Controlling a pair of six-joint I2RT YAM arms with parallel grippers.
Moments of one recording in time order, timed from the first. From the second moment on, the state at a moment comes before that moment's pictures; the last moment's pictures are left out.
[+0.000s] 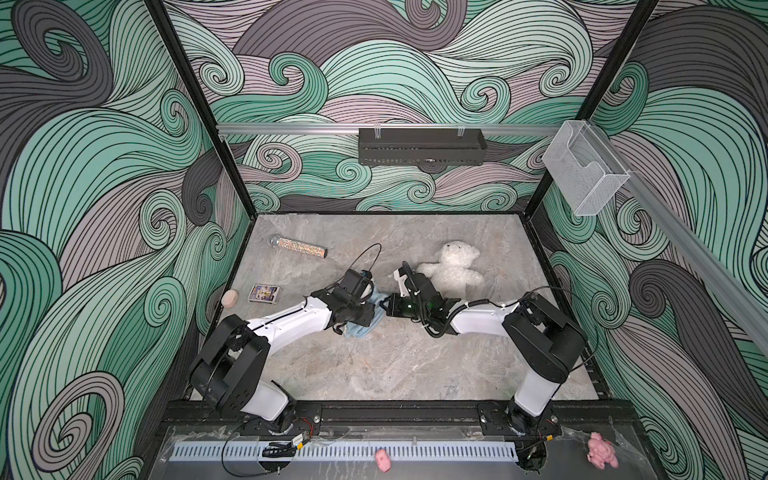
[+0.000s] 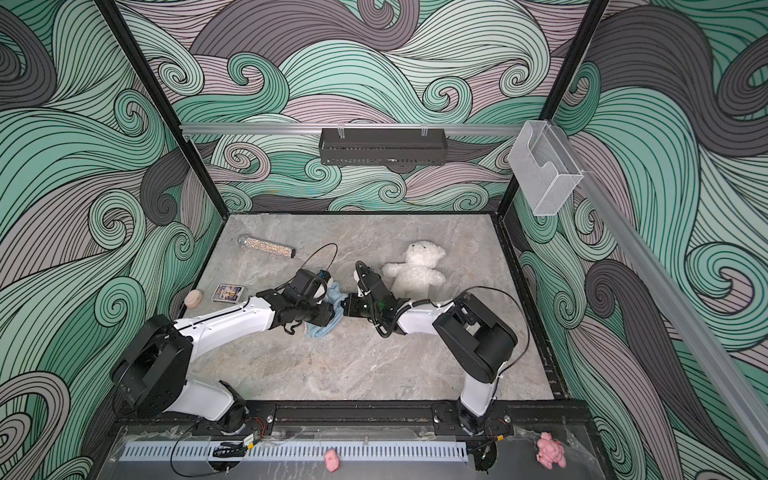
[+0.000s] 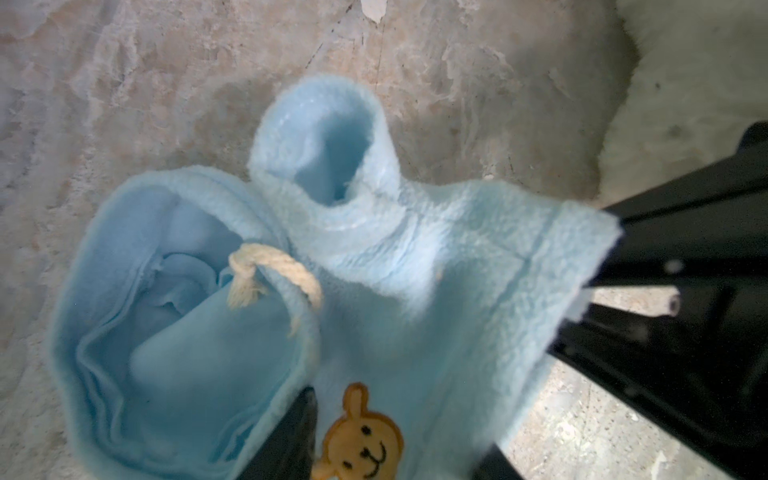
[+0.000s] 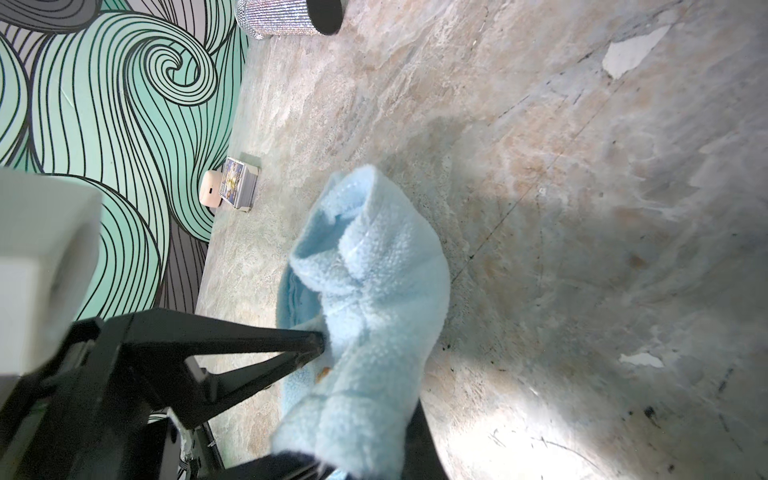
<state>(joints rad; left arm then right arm) -0.63 1.47 0.81 -0.37 0.02 -0.26 0.79 1.77 0.84 0.30 -0.23 0.79</state>
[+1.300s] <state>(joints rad) -0.59 1.52 0.89 -0.33 -0.04 -0.40 0.53 1.48 0.93 -0.15 -0.08 0.42</state>
